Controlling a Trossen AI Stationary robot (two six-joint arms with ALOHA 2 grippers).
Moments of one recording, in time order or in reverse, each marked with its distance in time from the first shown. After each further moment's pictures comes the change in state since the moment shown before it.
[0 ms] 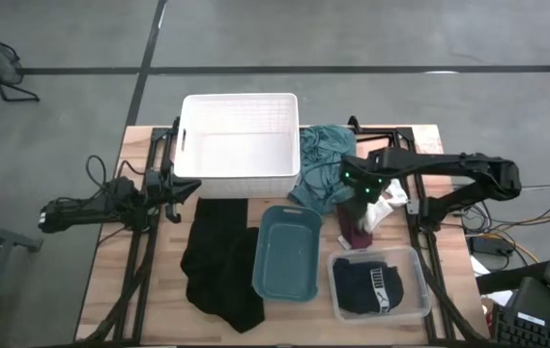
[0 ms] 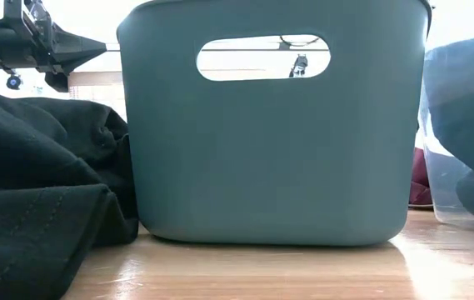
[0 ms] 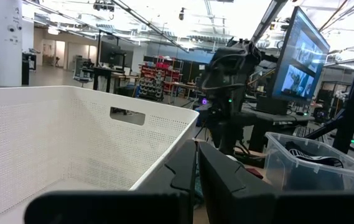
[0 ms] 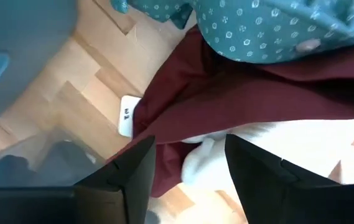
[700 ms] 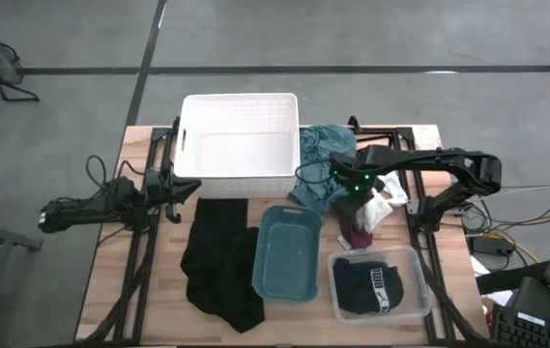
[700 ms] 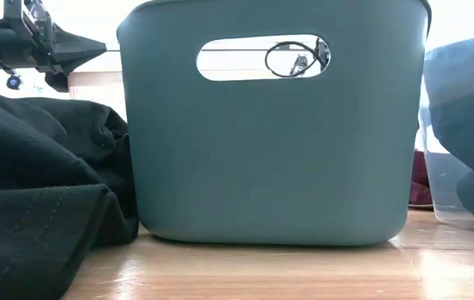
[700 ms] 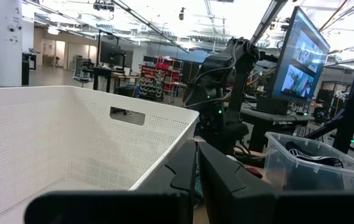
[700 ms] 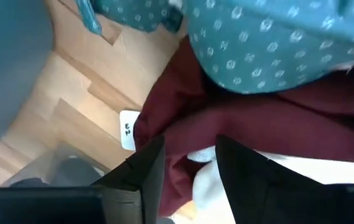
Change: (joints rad) left arm 0.000 0.000 0.000 0.000 0.000 0.000; right arm -0.075 0.156 0.006 0.049 -0.077 0.025
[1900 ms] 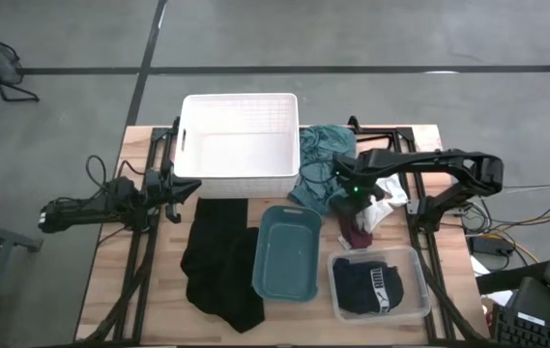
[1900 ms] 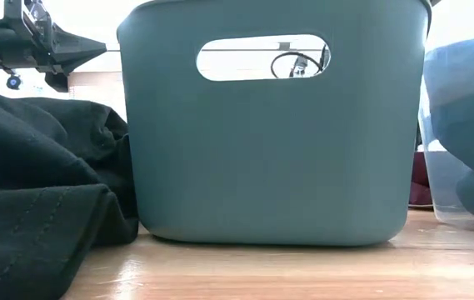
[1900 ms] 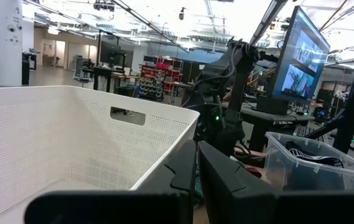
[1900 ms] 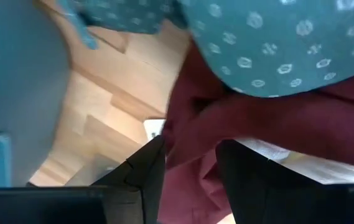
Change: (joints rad) left arm 0.000 0.000 0.000 0.000 0.000 0.000; right arm -0.019 -0.009 -0.109 0.154 -0.127 0.187
